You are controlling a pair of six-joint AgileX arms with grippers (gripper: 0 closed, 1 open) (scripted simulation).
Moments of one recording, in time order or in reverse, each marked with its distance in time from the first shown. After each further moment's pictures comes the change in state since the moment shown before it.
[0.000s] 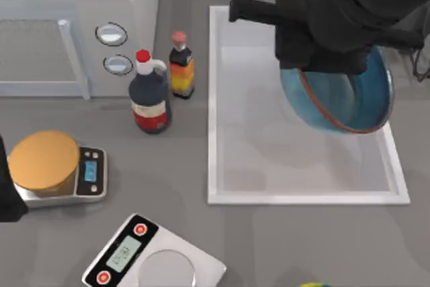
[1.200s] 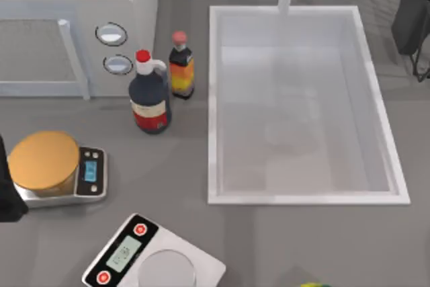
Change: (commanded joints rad) left arm 0.000 0.000 0.000 0.000 0.000 0.000; right arm -1.134 -0.351 -0.456 1.205 -0.423 -0.709
